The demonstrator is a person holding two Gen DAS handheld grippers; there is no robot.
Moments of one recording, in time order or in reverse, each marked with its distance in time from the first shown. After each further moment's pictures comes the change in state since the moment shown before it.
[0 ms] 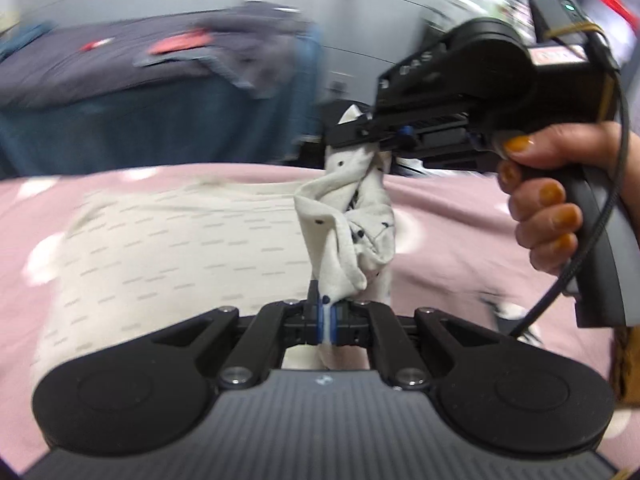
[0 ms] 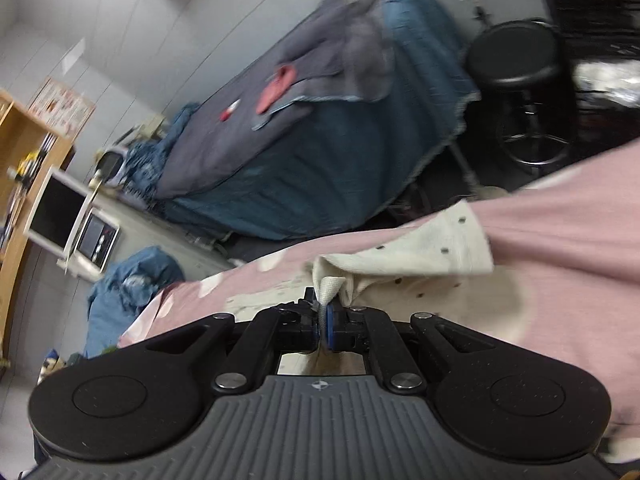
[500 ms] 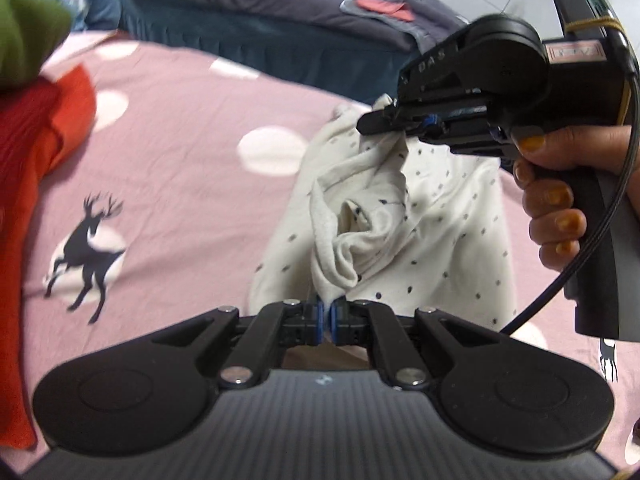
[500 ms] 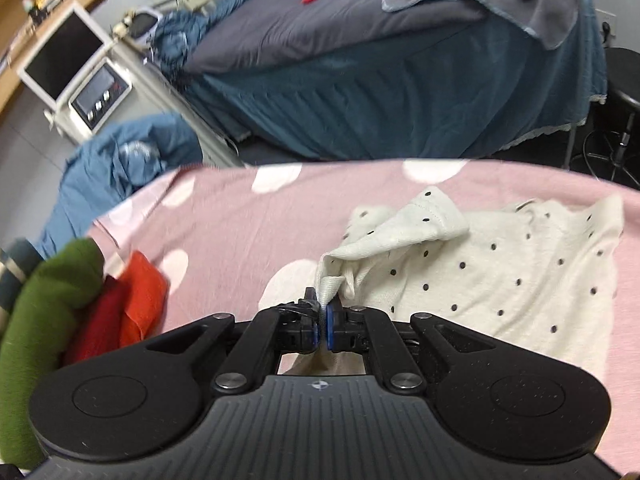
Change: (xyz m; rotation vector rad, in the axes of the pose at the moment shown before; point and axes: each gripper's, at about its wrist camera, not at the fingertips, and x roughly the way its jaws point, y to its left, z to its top) left arm -0.042 0.198 -0.069 -0.357 0.060 0.114; right arm 0.177 0.163 -0.073 -0.305 0.204 -0.081
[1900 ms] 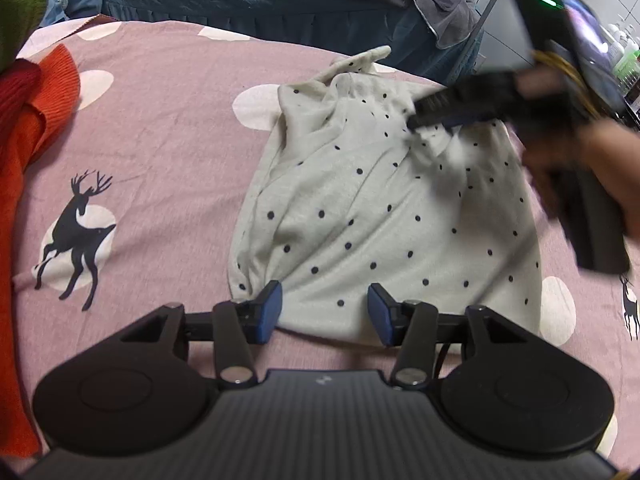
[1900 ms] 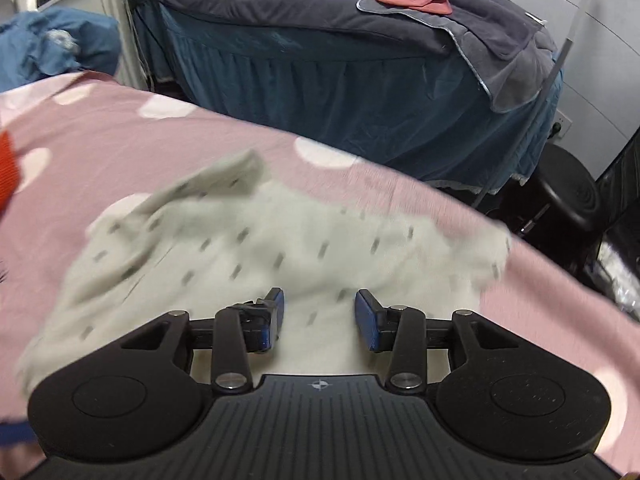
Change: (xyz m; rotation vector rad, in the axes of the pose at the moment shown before) left arm 0.021 -0.007 -0.012 0.082 0.084 0.031; right arm 0.035 -0.032 -0.007 -0.350 -0.012 -0.416
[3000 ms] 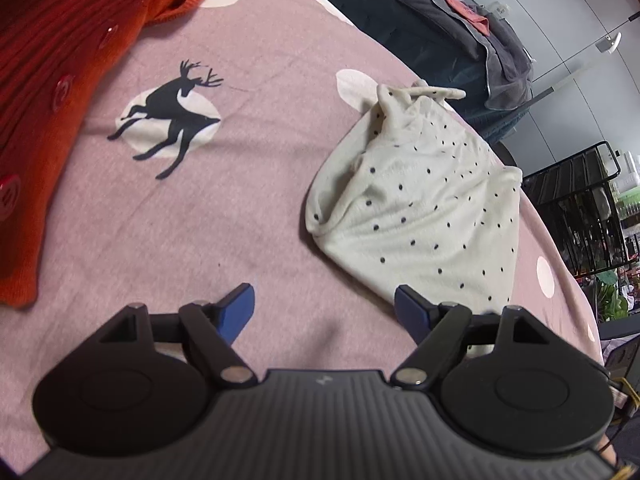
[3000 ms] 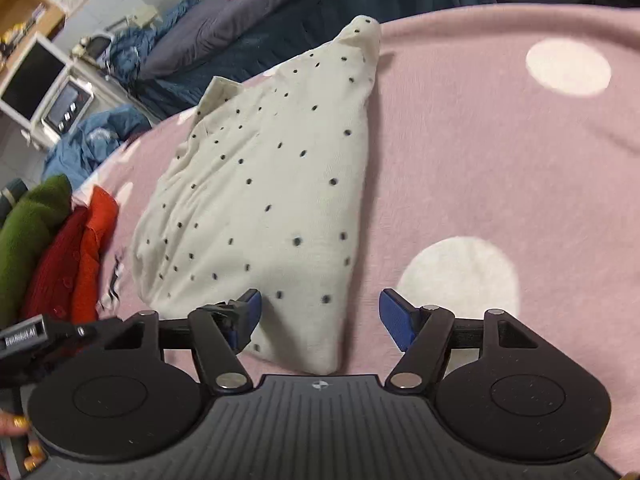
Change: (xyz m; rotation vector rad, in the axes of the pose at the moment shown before) left arm -0.042 0.059 -0.043 -0.421 0.026 -0.115; right arm -0.107 -0.067 -0.169 0.544 0.024 0.383
